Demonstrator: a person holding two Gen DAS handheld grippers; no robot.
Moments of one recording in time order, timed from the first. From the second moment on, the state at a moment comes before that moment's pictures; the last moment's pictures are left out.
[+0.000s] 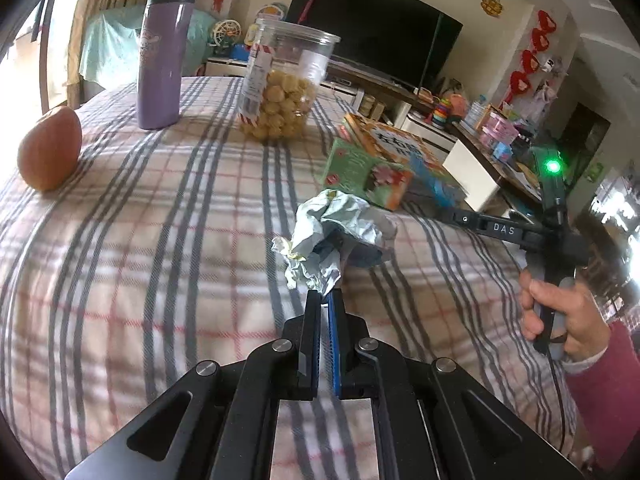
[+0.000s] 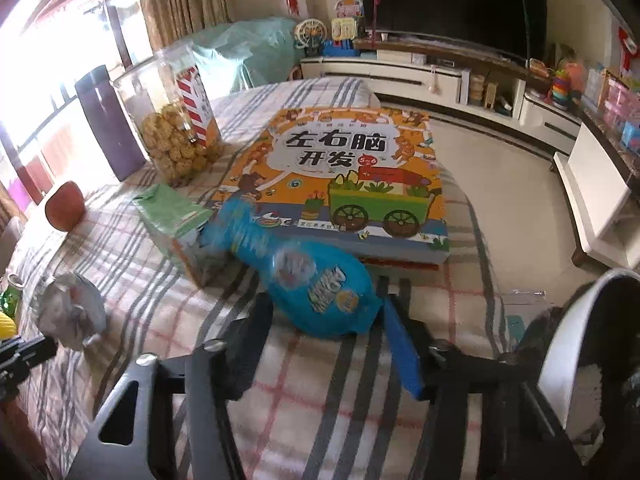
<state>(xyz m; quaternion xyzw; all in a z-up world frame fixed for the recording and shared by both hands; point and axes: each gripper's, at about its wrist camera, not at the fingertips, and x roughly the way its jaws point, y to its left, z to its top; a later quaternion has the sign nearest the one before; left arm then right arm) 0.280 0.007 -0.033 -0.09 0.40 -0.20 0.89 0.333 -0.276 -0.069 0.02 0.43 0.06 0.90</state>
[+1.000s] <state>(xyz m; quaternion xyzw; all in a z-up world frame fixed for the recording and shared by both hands) 0.239 -0.017 -0.032 -0.11 0.42 -0.21 0.88 0.350 -0.270 -0.075 0.06 0.43 0.10 0.89</state>
